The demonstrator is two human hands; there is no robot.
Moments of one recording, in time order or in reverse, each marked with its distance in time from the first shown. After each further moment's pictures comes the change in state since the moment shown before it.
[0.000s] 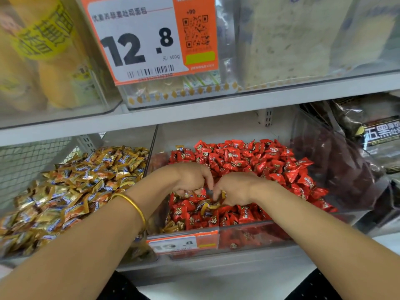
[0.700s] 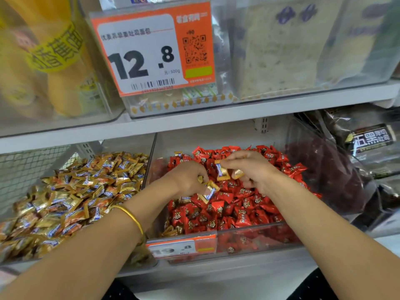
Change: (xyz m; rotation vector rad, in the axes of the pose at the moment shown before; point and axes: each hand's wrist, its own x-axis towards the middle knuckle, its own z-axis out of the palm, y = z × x) left_hand -0.008 -0.005 0.002 0.040 0.271 0.210; right_hand -0.014 0.024 -0.014 1.377 0.493 0.217
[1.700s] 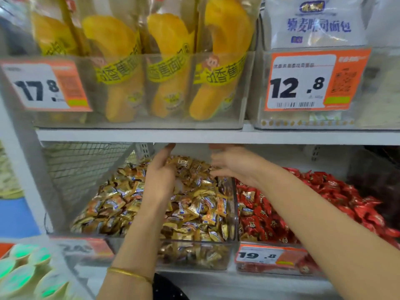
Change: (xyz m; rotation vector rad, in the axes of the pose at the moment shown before) left_hand -0.122 -0.110 -0.048 -0.982 0.897 -0.132; right_hand -0.019 -0.086 0.172 -0.140 -0.313 -0.107
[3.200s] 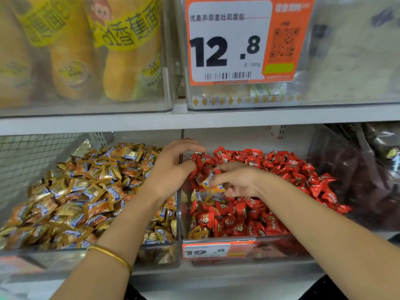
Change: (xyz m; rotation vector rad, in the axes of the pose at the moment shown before) left_hand 0.006 -0.015 0.093 0.254 -0.427 0.282; right_hand 0.009 0.096 -0.092 0.041 -0.066 0.347
